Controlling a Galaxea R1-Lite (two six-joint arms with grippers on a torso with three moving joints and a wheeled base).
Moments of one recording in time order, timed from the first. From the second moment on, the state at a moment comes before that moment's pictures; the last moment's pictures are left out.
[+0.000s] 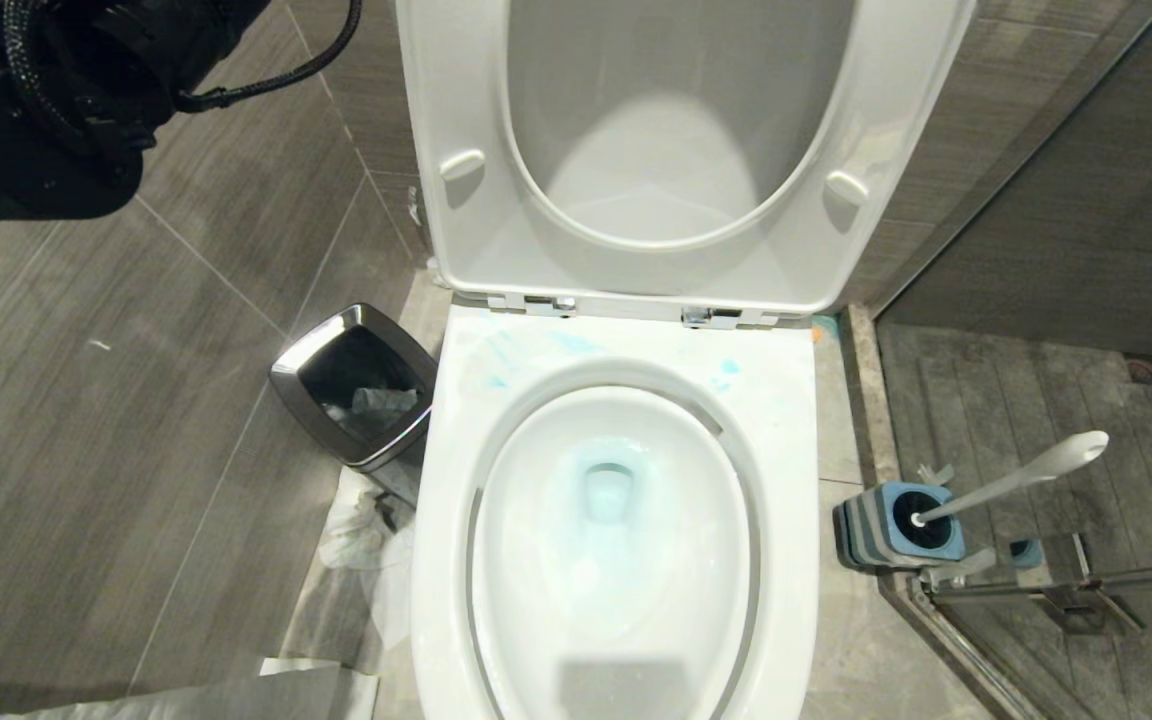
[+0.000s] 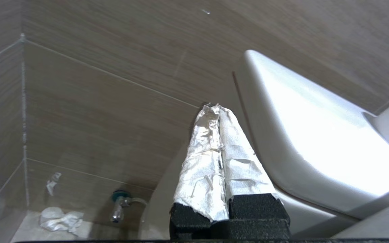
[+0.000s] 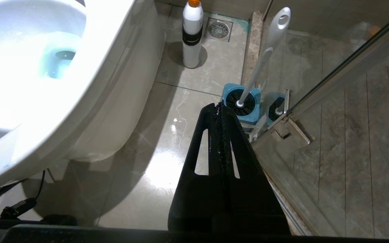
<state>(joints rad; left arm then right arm) -0.30 1.89 -1.95 -0.57 0.04 -0.32 0.00 0.00 0.00 -0.06 0.01 -0.03</state>
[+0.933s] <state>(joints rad) -0.34 1.95 -1.95 -0.57 0.03 -0.31 0.00 0.00 0.00 -0.06 0.01 -0.03</state>
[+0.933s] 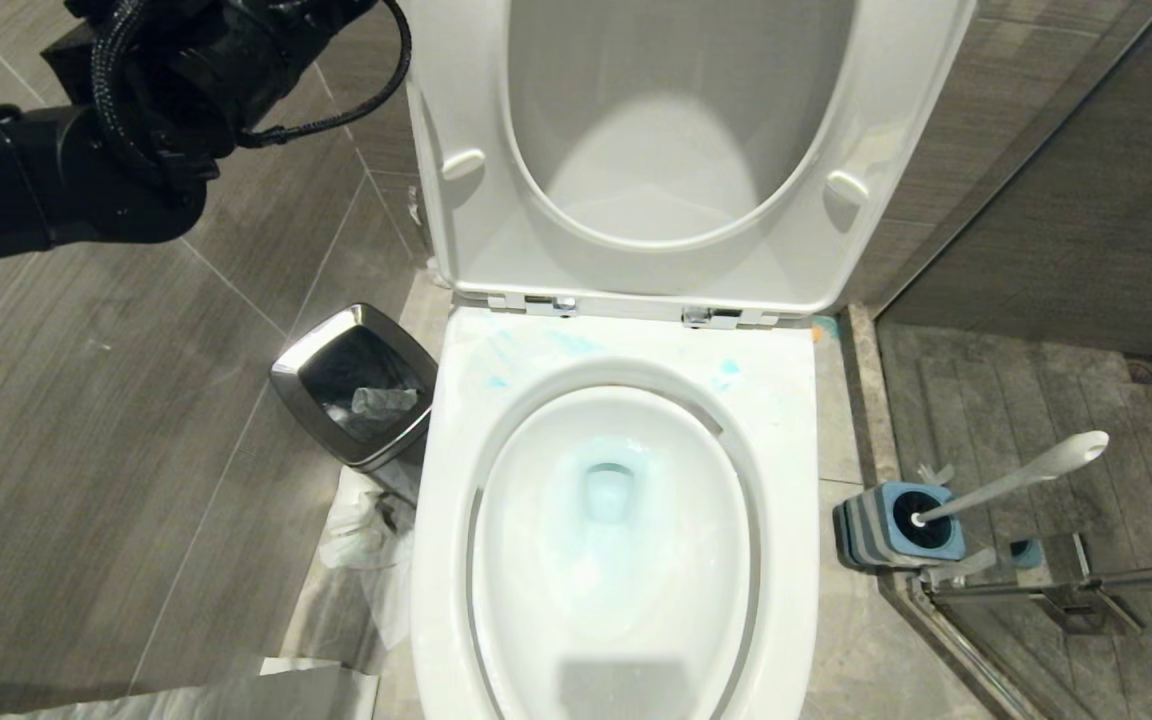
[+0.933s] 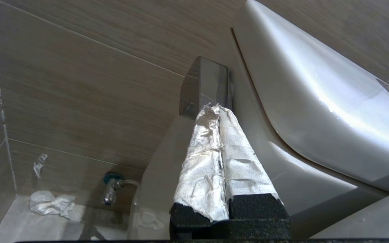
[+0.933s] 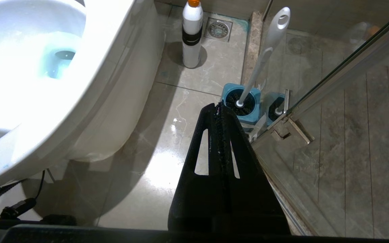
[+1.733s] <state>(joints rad) -0.34 2.03 -1.95 -0.55 -0.05 -0.30 0.00 0.00 0.00 -0.06 0.01 -0.03</state>
